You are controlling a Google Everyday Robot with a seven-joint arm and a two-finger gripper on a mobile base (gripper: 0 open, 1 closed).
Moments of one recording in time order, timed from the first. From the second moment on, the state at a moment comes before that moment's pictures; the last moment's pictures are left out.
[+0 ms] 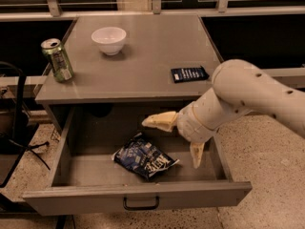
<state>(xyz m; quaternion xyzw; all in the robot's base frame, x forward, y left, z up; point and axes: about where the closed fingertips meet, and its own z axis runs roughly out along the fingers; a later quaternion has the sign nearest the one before) 0.480 -0.058 0.749 -0.94 0.20 0.02 0.27</state>
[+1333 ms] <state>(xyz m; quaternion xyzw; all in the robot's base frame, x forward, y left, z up) 0.472 -0.030 0.689 -0.92 0.23 0.05 0.32</state>
